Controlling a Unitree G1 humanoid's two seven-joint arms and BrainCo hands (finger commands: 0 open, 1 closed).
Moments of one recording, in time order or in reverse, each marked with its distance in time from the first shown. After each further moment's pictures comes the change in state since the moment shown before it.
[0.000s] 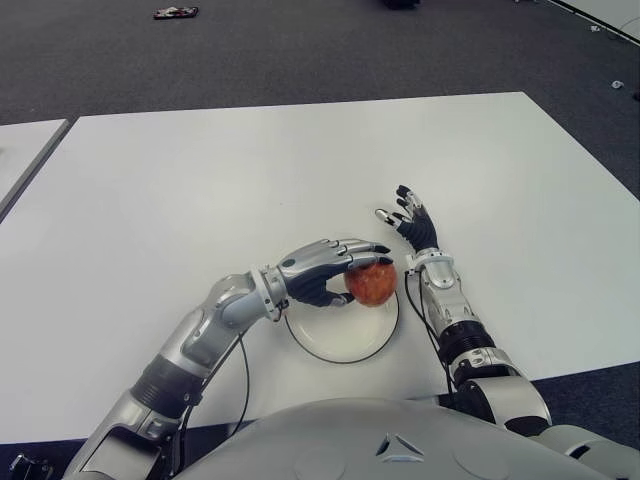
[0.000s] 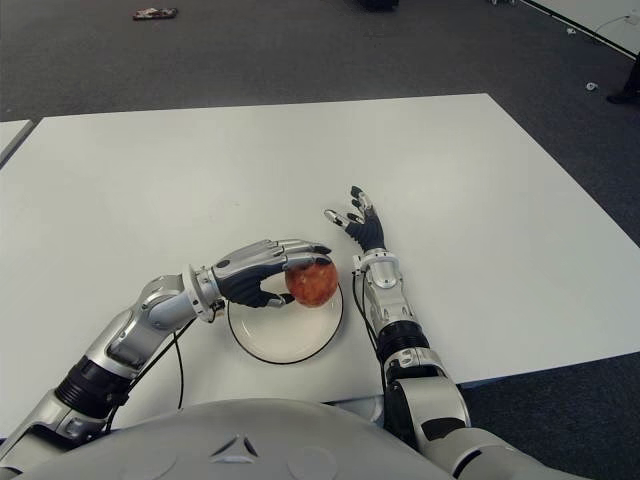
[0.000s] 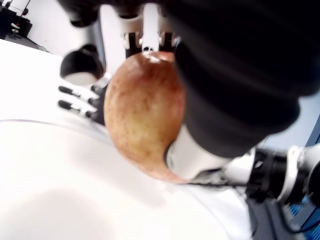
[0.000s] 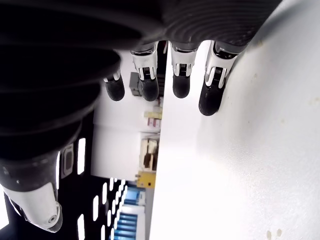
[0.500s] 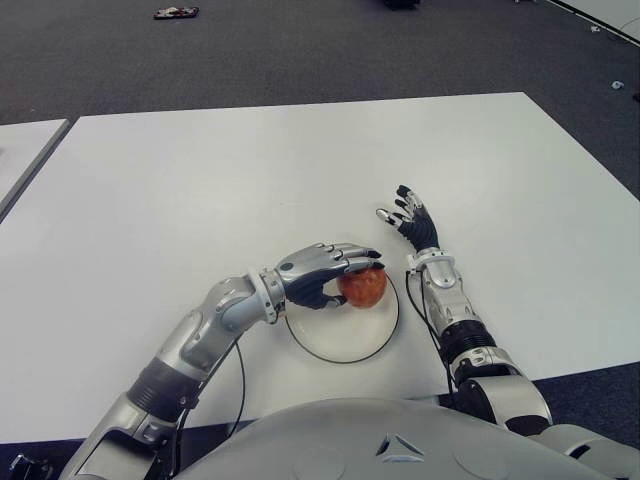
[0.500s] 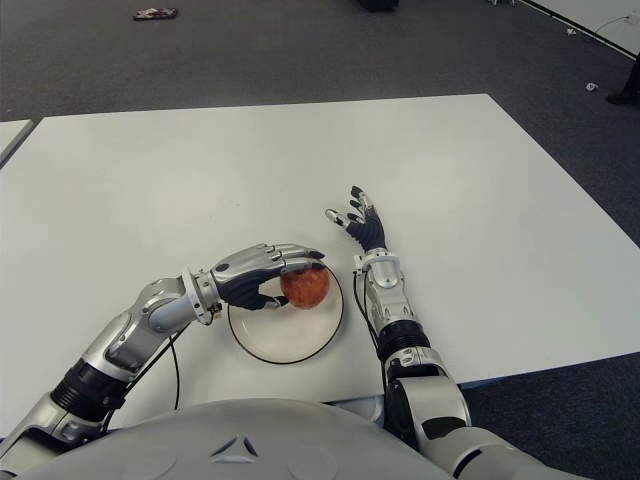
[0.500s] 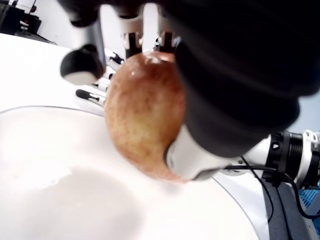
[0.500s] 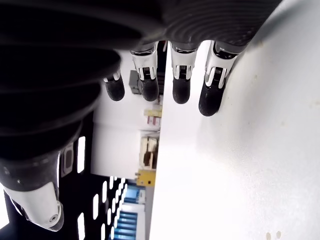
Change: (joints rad) left arm 0.014 0.009 0.000 -0.004 0.042 0.027 0.000; right arm -0.007 -0.009 -0.012 0.010 0.002 0.000 0.015
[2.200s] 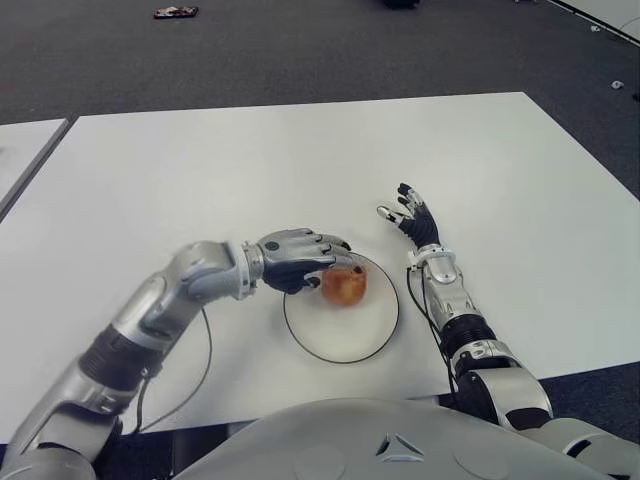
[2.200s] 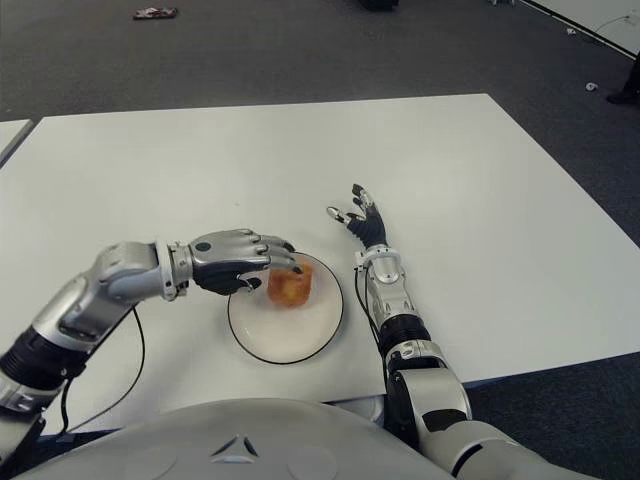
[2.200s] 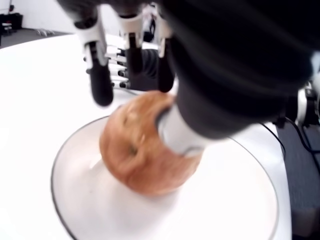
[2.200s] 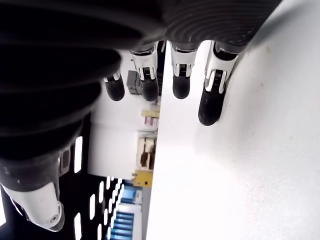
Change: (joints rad) left arm -0.184 0.238 0.033 -0.164 -0.100 0.035 -0.327; right arm -0.034 0.000 -0.002 0.045 -0.003 -0.002 -0.007
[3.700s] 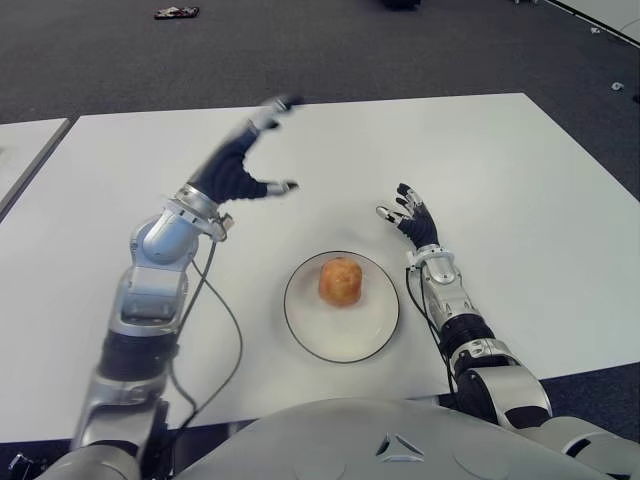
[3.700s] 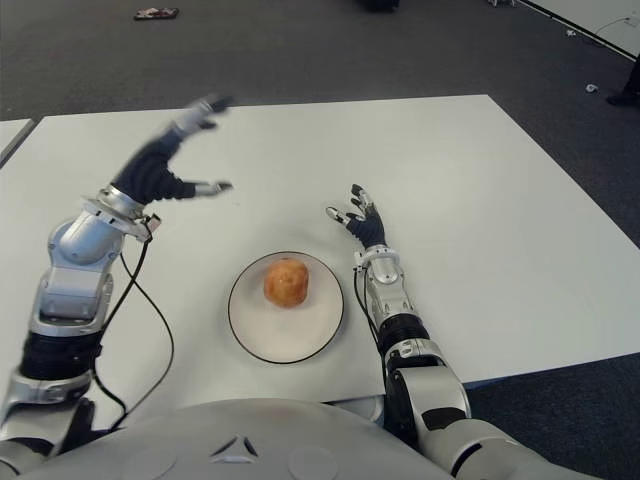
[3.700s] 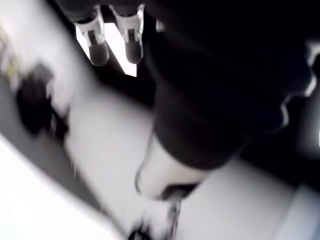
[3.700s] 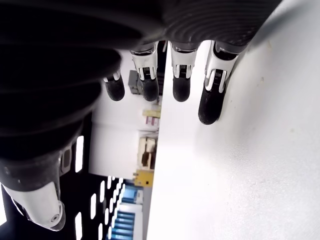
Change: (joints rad) left arm 0.008 -0.384 0.409 -0.009 -0.285 0.365 0.529; right arm -0.011 0.002 0.001 0.032 -0.002 -0.033 -0.005
